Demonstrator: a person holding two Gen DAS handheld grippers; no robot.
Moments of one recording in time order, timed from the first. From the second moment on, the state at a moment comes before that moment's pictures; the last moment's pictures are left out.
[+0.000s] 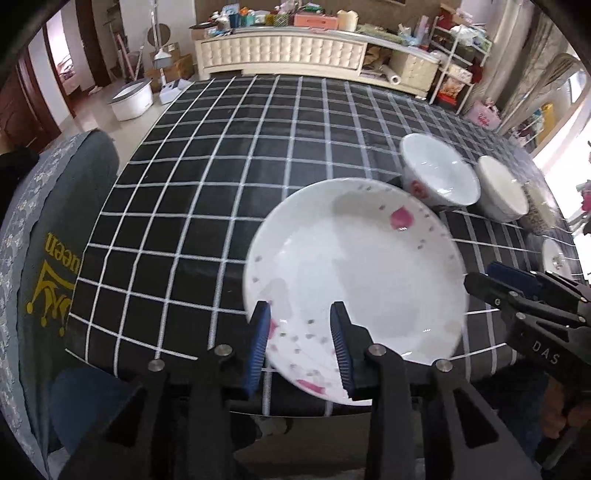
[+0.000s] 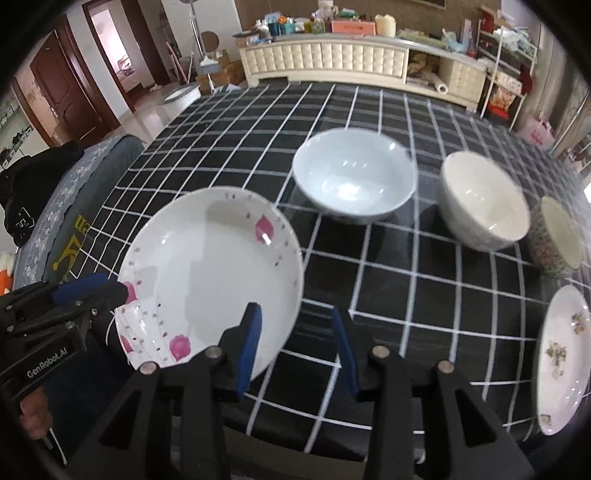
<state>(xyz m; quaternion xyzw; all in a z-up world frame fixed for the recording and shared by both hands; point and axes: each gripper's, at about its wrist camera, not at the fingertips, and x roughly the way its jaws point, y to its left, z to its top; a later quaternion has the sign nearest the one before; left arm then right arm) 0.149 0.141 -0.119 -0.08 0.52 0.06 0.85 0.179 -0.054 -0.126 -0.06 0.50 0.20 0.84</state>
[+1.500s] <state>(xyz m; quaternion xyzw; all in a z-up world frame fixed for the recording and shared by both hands) 0.253 -0.170 -0.091 0.01 0.51 -0.13 0.85 0.172 -0.366 -0.089 0.03 0.48 0.00 0.88</state>
